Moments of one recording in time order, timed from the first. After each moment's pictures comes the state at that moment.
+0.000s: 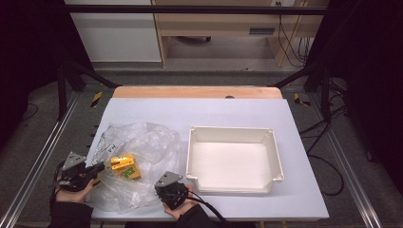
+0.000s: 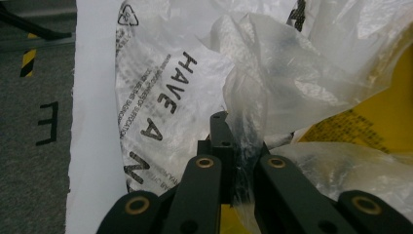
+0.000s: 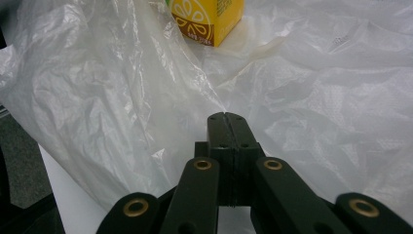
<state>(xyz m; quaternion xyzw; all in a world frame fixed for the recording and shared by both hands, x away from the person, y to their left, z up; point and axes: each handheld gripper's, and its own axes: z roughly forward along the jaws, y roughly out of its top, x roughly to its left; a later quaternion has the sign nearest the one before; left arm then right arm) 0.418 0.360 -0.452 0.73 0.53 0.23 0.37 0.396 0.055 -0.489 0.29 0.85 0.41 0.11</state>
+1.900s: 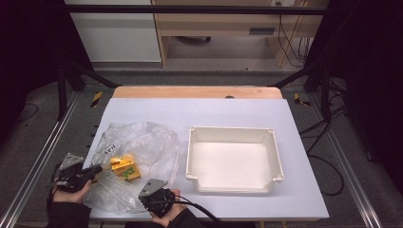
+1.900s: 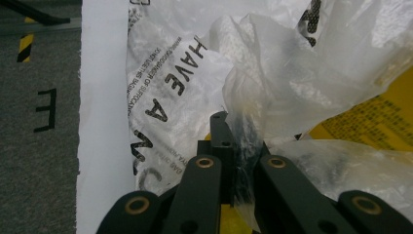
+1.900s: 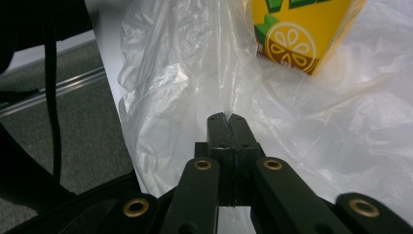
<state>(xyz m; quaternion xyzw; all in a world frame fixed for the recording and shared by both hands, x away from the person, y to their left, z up) 0.418 0.369 -0.456 0.73 0.55 0.22 0.36 0.379 0.087 -0.481 0.22 0.87 0.43 0.07</state>
